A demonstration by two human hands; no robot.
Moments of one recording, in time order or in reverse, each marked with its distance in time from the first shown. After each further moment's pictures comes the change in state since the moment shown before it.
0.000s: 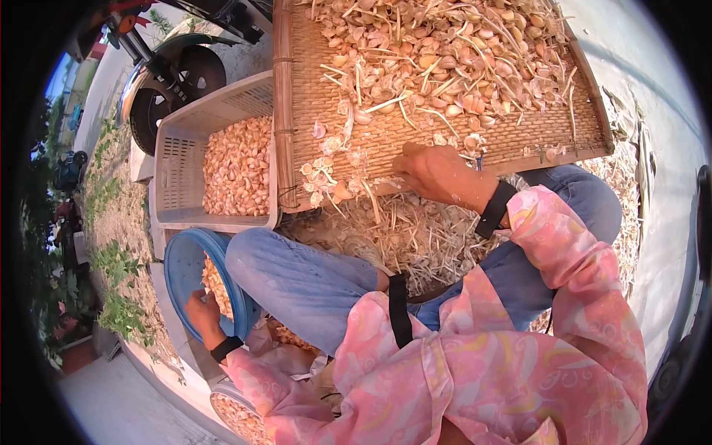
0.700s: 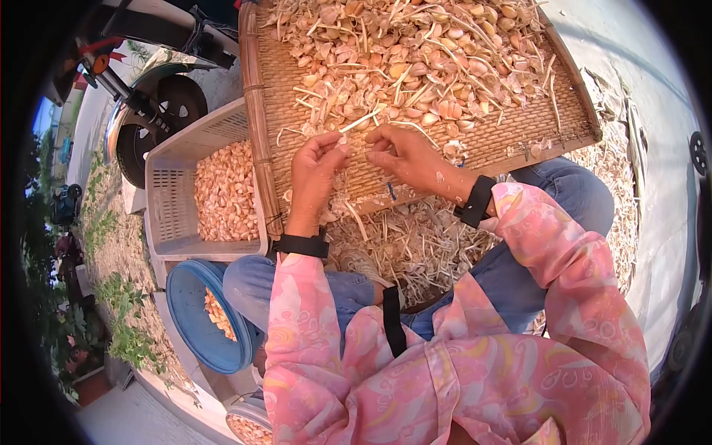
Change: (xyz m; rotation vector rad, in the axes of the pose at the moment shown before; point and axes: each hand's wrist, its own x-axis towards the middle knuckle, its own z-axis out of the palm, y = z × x) left_hand 0.052 0.364 -0.016 -1.613 -0.712 0.311; right_hand 0.024 0.019 -0.001 0.730 0.265 0.304
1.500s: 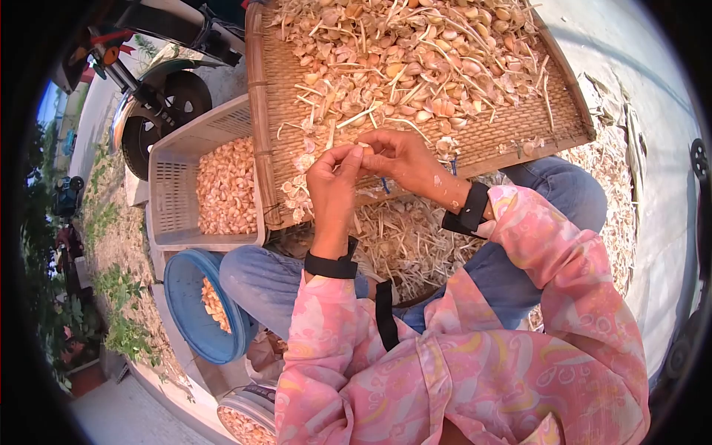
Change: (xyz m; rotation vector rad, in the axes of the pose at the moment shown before) left_hand -0.053 0.024 0.049 -0.210 0.155 0.036; right_hand -0.016 -0.008 0.010 0.446 0.013 -0.037
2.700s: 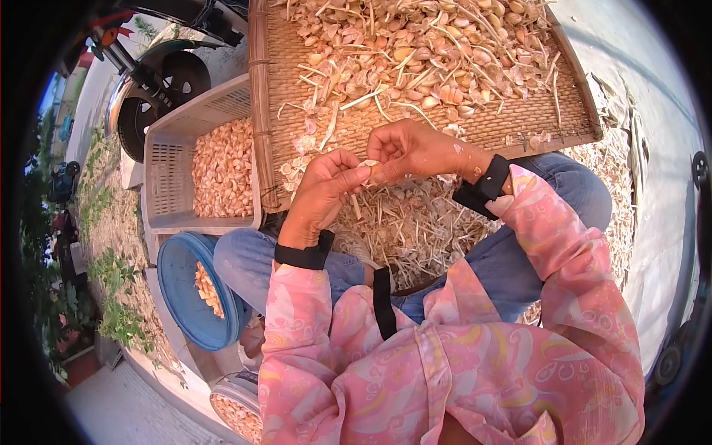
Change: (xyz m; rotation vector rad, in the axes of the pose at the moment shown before) left_hand -0.003 -0.001 -0.047 -0.193 -0.456 -0.300; right_hand 0.005 -0.024 -0.023 -0.062 -0.527 0.294
